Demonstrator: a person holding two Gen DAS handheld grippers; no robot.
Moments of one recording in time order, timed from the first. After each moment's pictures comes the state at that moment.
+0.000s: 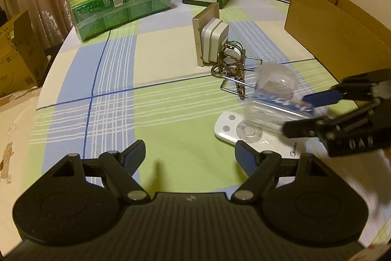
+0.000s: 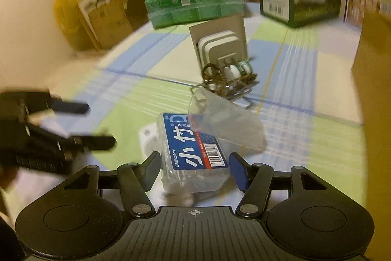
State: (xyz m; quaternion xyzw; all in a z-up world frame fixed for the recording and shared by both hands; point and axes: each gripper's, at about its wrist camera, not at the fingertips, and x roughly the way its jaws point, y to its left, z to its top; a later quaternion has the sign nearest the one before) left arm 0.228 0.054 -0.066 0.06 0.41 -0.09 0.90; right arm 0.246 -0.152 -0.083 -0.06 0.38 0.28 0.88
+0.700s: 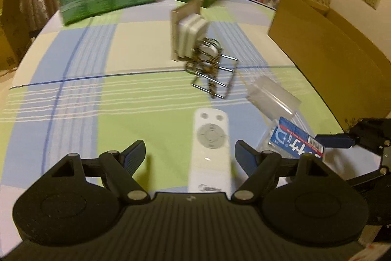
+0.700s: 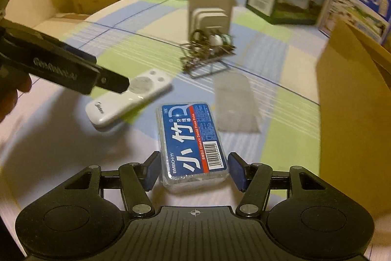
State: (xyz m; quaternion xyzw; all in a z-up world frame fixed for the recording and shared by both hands) left arm 0.224 0.033 -0.077 0.00 0.42 -0.13 0.90; right arm 0.184 -0.161 -0.099 -0.11 0.40 0.22 0.88
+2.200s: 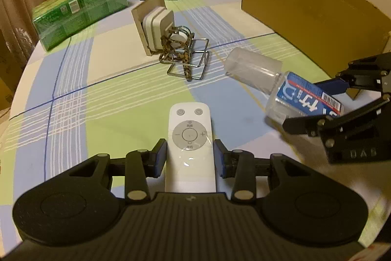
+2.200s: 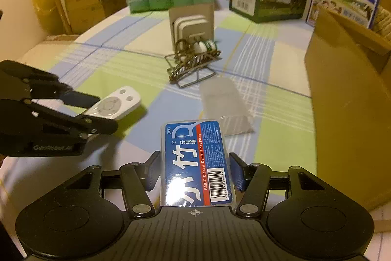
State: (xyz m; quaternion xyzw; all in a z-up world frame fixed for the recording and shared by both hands) left arm 0.199 0.004 -0.082 0.10 0.41 -0.15 0.89; right arm 0.188 -0.178 -0.087 -0.06 0.38 0.21 0.90
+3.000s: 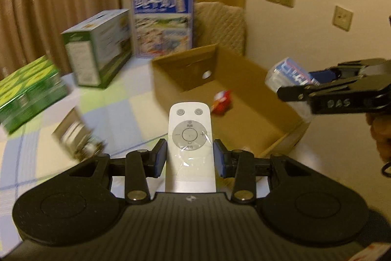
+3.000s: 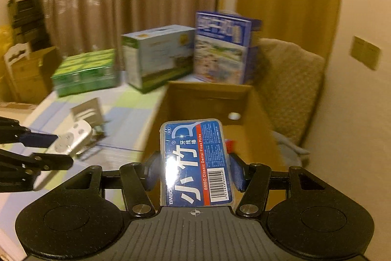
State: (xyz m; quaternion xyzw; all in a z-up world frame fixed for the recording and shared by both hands) left arm 0.178 -0.161 0.059 0.08 0.32 -0.25 0.91; right arm 0.156 -0.380 0.052 0.00 0.29 0.06 0.95
